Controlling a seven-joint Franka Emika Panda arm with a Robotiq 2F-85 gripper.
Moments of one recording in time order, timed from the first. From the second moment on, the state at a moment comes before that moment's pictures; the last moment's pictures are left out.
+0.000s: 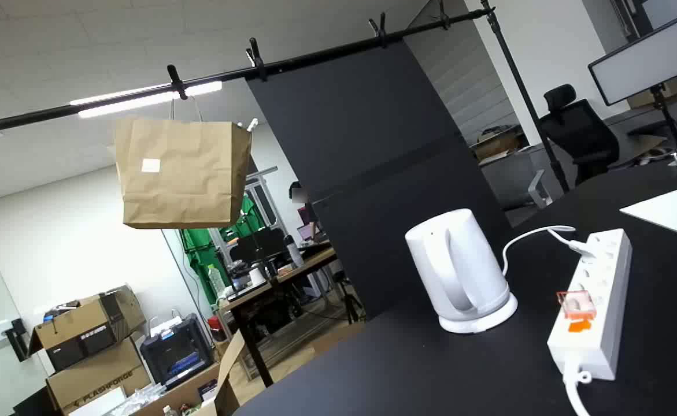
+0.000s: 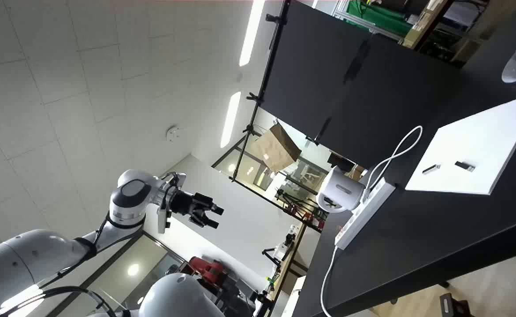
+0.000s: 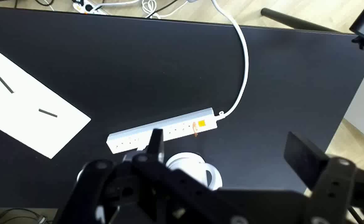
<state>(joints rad) 0.14 -0.90 0.22 -2.50 0.17 1.83 0.21</state>
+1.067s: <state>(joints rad) 0.13 -0.89 0.21 -2.55 0.17 1.98 0.16</state>
